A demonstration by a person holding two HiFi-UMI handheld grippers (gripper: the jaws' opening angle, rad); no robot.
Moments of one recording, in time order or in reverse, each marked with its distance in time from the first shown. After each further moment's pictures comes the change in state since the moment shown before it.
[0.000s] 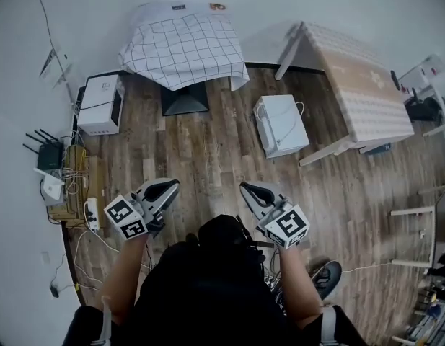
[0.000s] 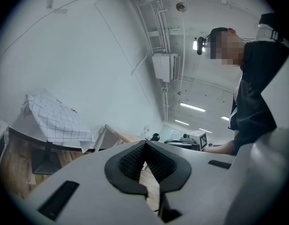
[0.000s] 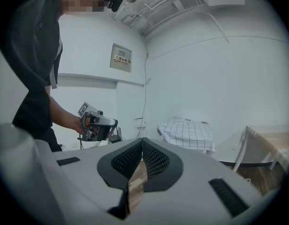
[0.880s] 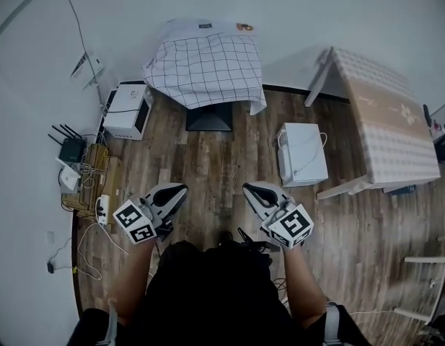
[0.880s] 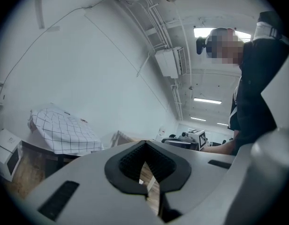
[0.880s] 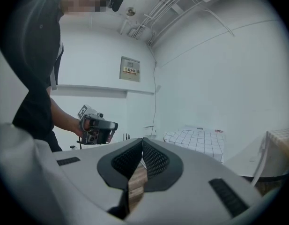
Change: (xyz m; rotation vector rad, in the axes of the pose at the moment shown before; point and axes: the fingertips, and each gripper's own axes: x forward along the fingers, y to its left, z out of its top) left arm 0.098 -0.008 0.021 0.094 -0.035 0.198; right arm -0.004 -0.111 0.014 -0.037 -0.099 0.223
